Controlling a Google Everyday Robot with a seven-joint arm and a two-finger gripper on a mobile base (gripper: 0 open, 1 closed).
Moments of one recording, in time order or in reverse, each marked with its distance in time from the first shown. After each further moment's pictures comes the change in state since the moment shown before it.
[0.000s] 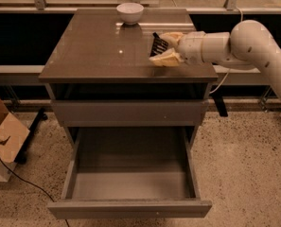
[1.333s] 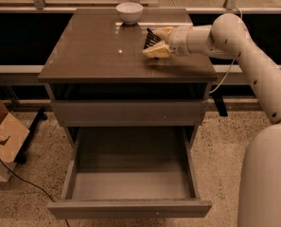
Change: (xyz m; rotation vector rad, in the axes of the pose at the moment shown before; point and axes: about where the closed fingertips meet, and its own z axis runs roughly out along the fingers) arm 0.024 -0.054 0.052 0.040 0.043 0.060
